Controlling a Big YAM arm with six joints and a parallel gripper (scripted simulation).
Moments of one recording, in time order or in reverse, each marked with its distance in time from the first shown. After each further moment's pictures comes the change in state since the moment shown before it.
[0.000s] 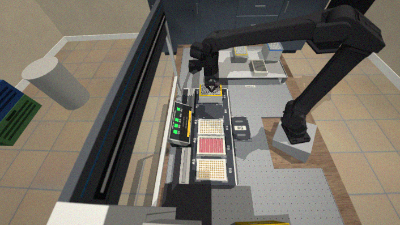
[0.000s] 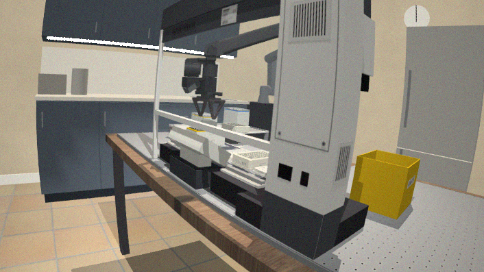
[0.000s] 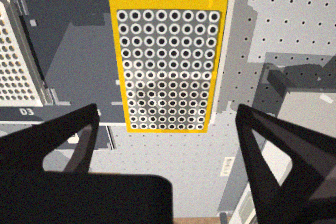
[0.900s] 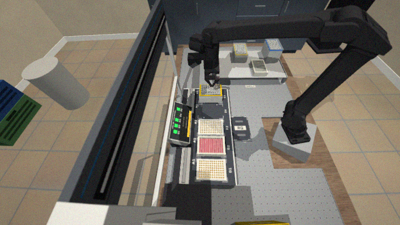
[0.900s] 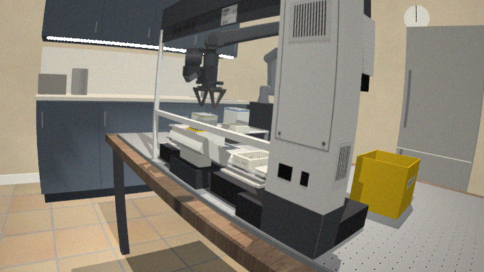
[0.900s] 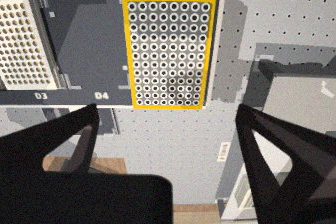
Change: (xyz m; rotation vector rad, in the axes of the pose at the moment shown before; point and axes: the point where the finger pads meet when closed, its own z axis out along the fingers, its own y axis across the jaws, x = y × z) arm 0.001 0.000 -0.040 -0.002 0.002 0.000
